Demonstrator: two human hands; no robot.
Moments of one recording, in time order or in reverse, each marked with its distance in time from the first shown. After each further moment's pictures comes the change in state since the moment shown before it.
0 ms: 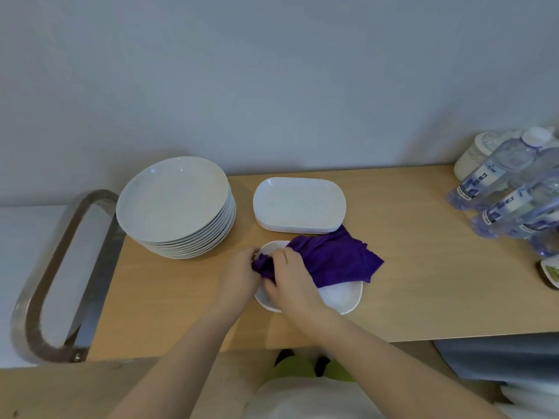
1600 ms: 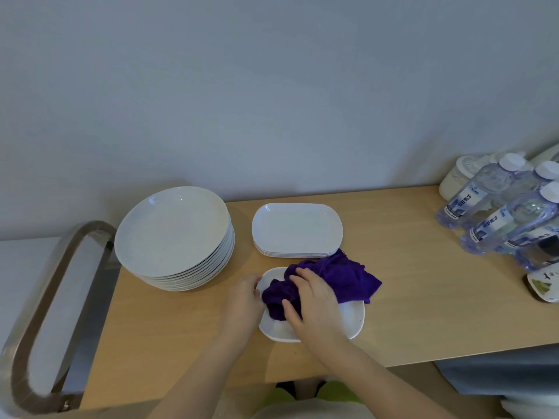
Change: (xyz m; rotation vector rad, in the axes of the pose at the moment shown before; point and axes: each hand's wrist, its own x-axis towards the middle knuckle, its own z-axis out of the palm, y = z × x) left_hand 0.003 -0.006 0.001 0.005 -0.016 0.028; right_hand -0.018 0.024 -0.004 -0.024 0.185 0.097
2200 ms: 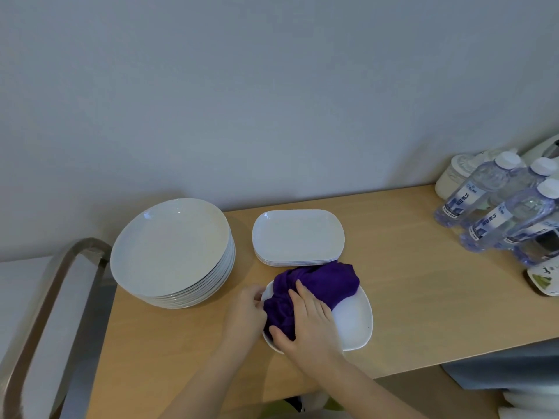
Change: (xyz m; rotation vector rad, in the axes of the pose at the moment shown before) left_hand 0.005 0.004 -0.015 -0.113 -0.095 -0.016; right_hand -0.007 -0.015 0.024 -0.046 -0.127 0.104
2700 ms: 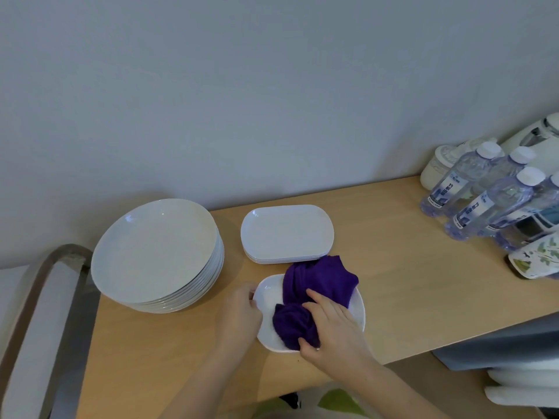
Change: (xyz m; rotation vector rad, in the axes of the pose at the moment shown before) left_hand 0.000 0.000 0.004 0.102 0.014 -0.053; right_hand -0.025 0.043 -0.024 -0.049 -0.060 -0.047
